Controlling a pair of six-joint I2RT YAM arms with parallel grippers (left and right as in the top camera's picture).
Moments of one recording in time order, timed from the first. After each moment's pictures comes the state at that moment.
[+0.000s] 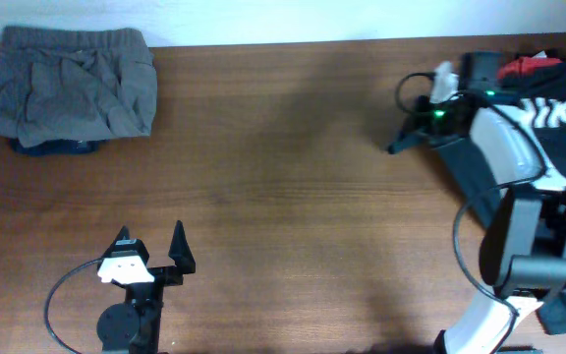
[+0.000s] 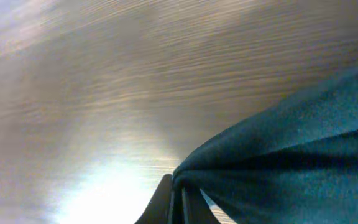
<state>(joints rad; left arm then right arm) 0.00 0.01 0.02 -0.08 0.00 -0.18 -0.08 1.98 1.52 -0.66 -0.38 0.16</state>
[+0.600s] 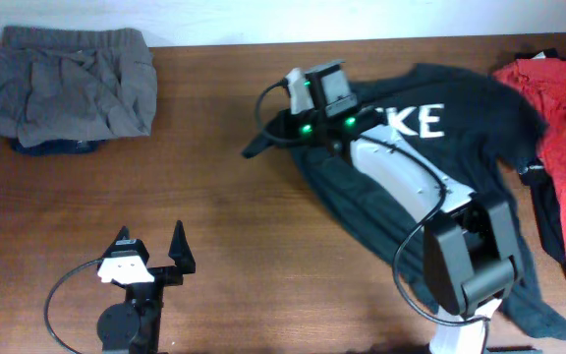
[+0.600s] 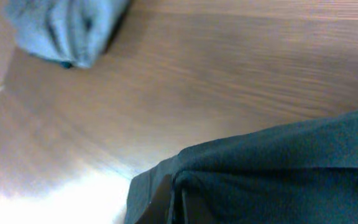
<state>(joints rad) 0.00 0.01 0.02 -0.08 0.00 -0.18 0.45 1.98 1.52 -0.34 -0.43 0.36</state>
